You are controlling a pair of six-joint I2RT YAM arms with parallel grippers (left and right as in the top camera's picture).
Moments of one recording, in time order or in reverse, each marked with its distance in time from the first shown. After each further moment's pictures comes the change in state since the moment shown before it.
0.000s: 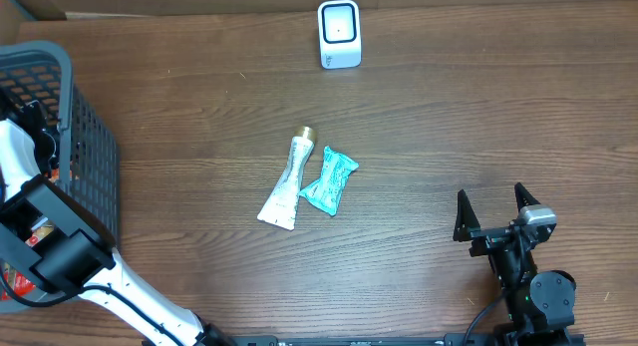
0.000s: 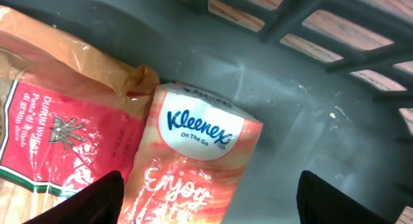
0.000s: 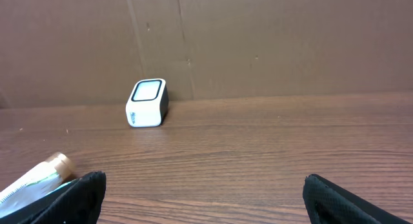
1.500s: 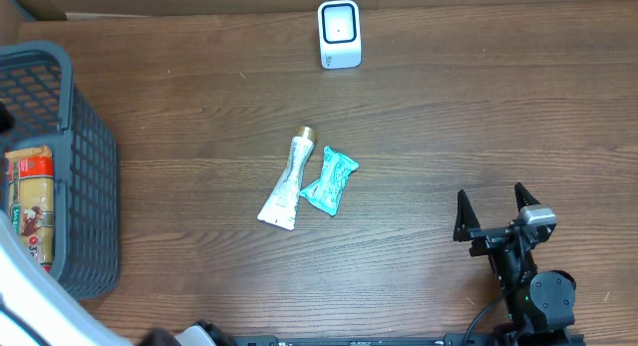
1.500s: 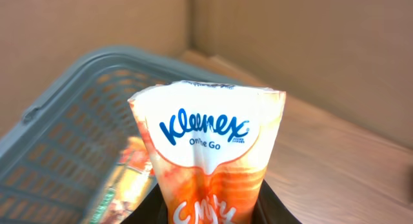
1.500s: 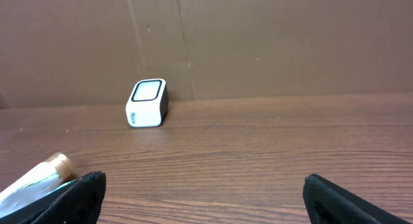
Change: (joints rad) left arm -0.021 -0.788 0.124 -0.221 0.206 -0.114; right arm 0.000 0.000 0.000 0.000 0.000 0.000
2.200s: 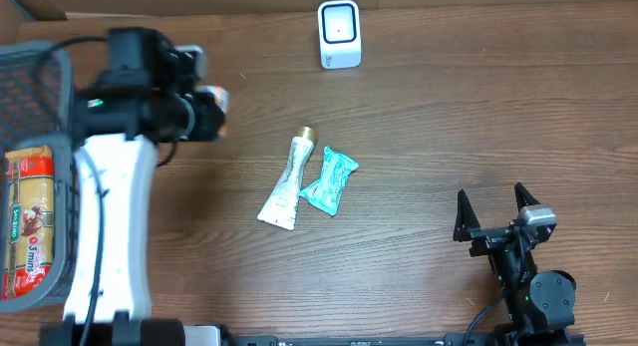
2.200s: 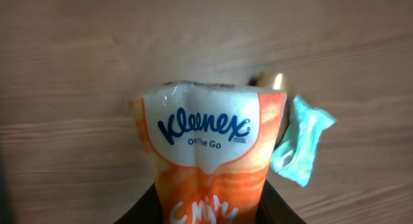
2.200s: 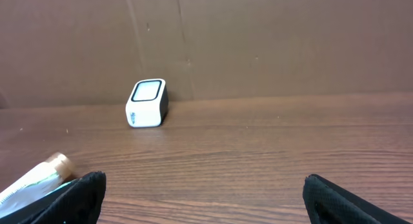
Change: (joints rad) left arm -0.664 0.130 -0.405 -0.040 -0.025 -0.015; right arm 0.000 0.000 0.000 0.000 0.000 0.000
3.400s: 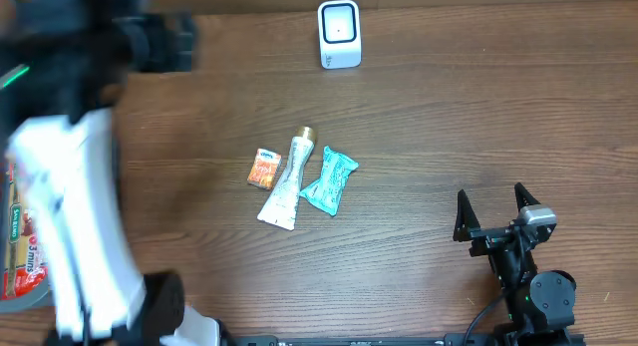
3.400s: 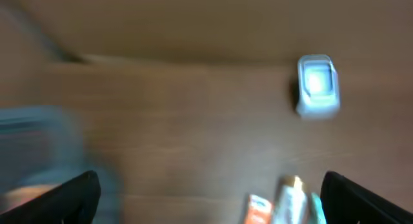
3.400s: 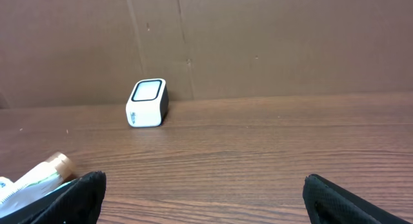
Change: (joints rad) left arm 0.080 0.169 0.903 -0.307 -0.114 0.030; right arm 0.000 0.000 0.000 0.001 0.000 0.000
